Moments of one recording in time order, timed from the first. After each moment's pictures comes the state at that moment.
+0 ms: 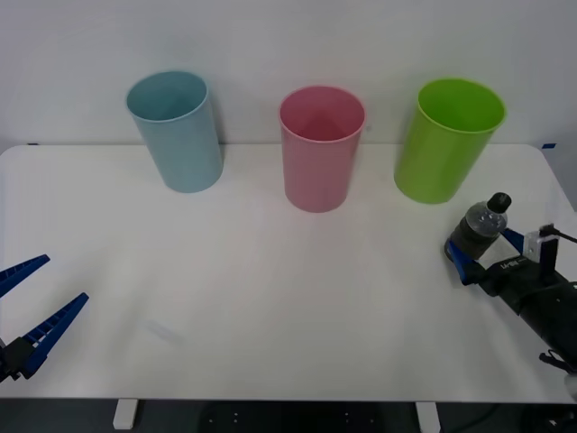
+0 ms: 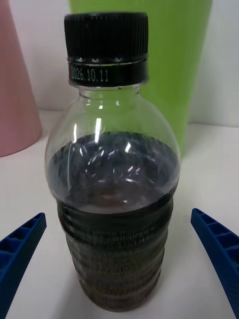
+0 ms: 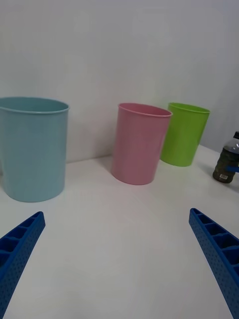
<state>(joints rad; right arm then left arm) -0.13 -0.39 -0.26 -1.06 1.00 -0.70 0.37 0.35 0.40 0.52 -1.66 -0.96 -1.22 0.00</state>
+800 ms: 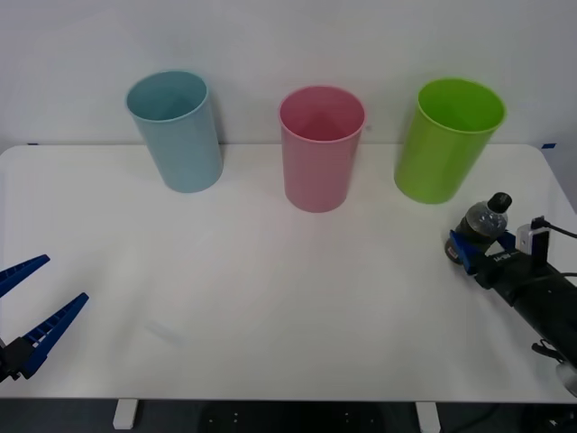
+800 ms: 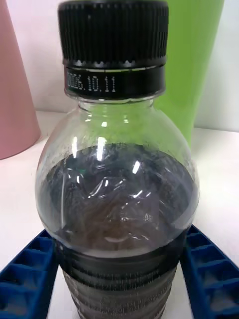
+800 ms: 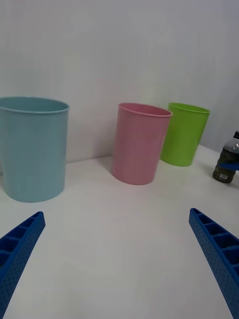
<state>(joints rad) -0.18 -0.39 -0.25 -1.01 1.01 -0.69 0.40 0.35 0.40 0.52 -1.66 -0.96 -1.22 0.00</state>
